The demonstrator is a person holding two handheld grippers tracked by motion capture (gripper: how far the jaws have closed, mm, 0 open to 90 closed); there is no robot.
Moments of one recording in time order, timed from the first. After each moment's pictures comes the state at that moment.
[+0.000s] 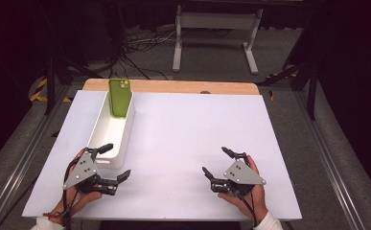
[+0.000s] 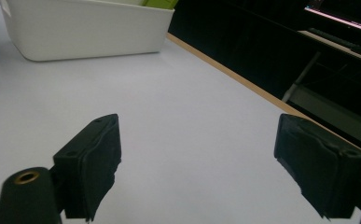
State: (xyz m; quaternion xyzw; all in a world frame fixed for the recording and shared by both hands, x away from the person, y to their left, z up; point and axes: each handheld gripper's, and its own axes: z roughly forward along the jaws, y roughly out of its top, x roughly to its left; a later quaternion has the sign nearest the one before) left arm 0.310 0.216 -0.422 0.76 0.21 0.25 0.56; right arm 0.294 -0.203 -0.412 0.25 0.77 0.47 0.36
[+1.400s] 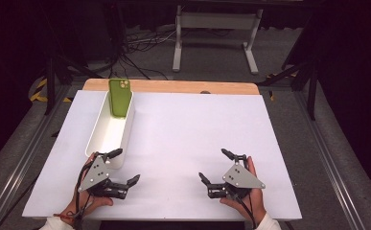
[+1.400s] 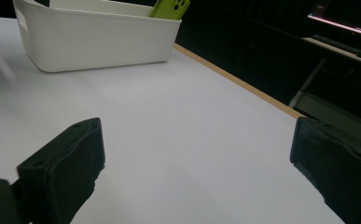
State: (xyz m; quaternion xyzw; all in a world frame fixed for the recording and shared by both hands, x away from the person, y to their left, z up) left arm 0.309 0.196 -0.438 0.77 0.21 0.24 0.55; right arm 0.289 -0.198 -0.417 0.24 0.76 0.49 0.35
